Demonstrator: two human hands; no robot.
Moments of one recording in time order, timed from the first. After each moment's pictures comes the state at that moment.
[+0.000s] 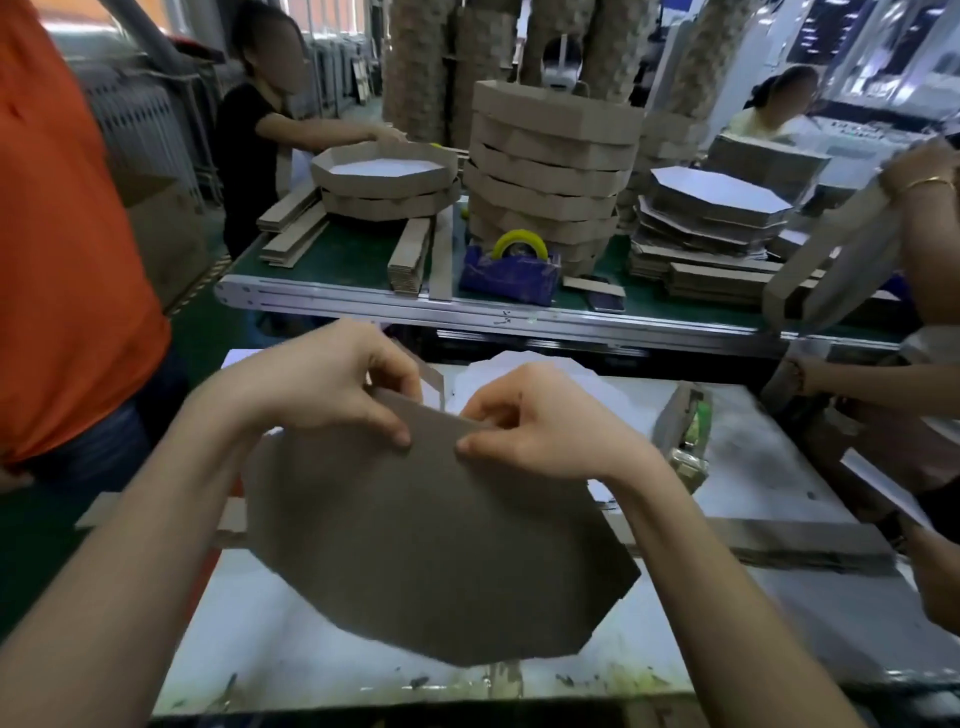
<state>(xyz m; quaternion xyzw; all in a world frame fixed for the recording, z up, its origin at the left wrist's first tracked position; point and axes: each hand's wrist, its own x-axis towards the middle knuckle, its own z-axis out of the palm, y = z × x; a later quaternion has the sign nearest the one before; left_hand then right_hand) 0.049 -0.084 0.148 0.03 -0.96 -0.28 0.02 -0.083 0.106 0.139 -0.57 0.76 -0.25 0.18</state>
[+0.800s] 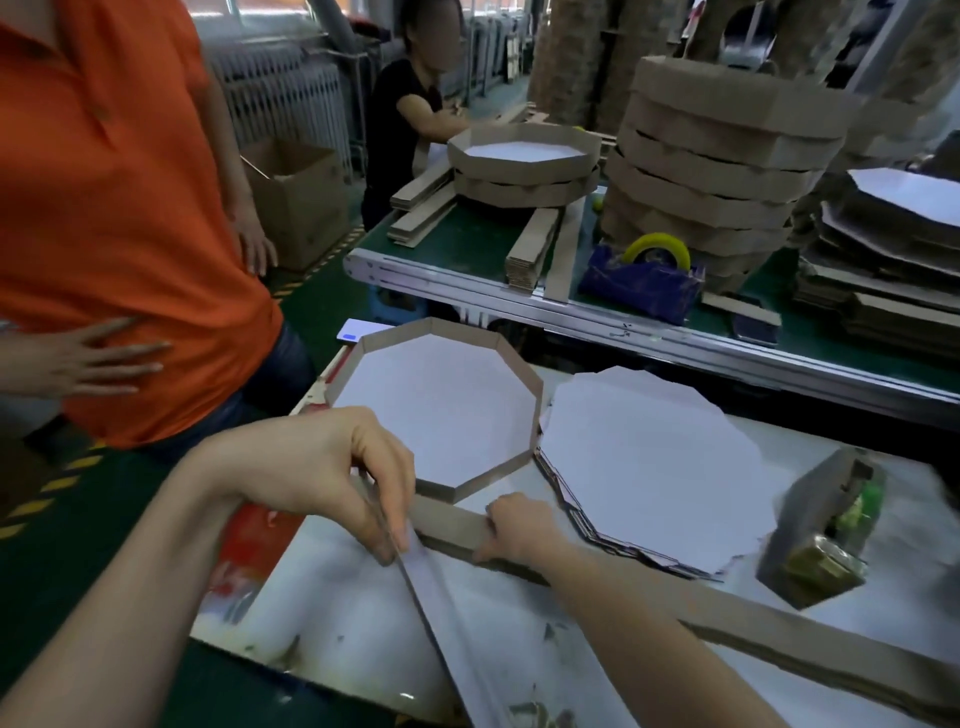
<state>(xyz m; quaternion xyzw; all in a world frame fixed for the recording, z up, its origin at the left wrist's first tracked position) 0.109 -0.105 0.106 0.06 -0.85 -0.52 -0.07 -0.122 -0.013 -0.117 -0.57 0.80 0.09 0.20</state>
